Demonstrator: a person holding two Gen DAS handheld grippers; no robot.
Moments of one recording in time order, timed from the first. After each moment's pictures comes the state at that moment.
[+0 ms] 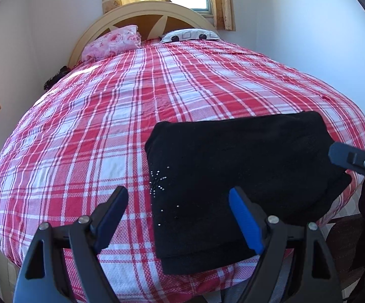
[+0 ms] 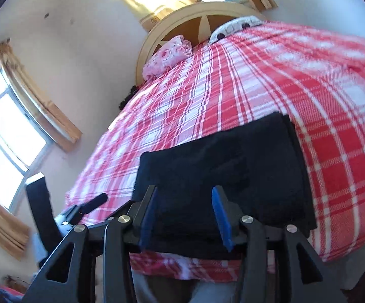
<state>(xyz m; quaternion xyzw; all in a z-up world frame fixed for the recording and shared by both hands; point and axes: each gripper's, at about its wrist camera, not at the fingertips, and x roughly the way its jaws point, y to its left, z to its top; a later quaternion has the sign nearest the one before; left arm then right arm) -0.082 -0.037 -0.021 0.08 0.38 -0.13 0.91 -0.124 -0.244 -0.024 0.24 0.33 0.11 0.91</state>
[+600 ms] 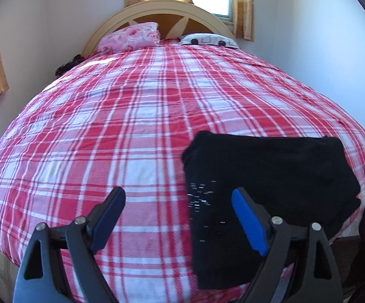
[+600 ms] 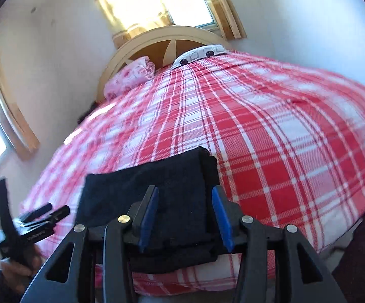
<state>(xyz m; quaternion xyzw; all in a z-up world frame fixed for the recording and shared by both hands) -0.053 0.011 -0.023 0.03 0.38 -0.10 0.92 -0.142 -0.304 -0.019 0.20 0.29 -0.01 0.94</state>
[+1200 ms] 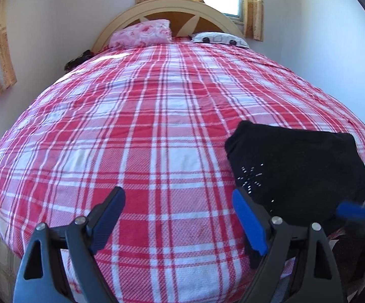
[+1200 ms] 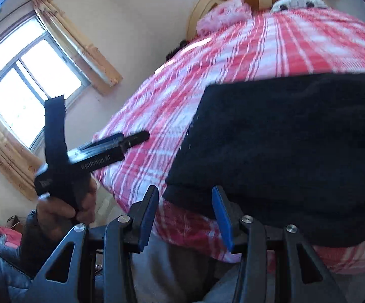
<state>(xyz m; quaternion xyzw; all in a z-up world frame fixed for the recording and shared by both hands) -0.055 0.059 -0.033 0.03 0.38 -0.09 0.92 -0.110 -0.171 -0.062 0.18 0.38 0.27 0.87</state>
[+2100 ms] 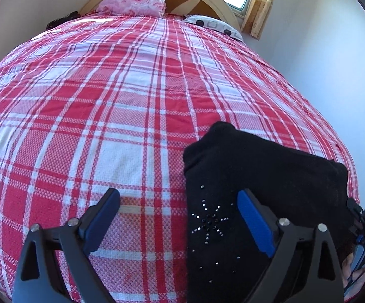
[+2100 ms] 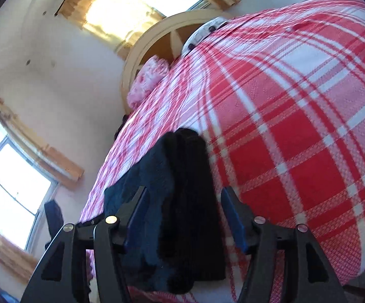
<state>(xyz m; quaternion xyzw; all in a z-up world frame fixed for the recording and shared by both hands) -0.002 0.022 -0.068 -0.09 0.44 -0.15 0.88 -0.106 -0.359 -0.097 0.36 0.29 0.10 0.88</state>
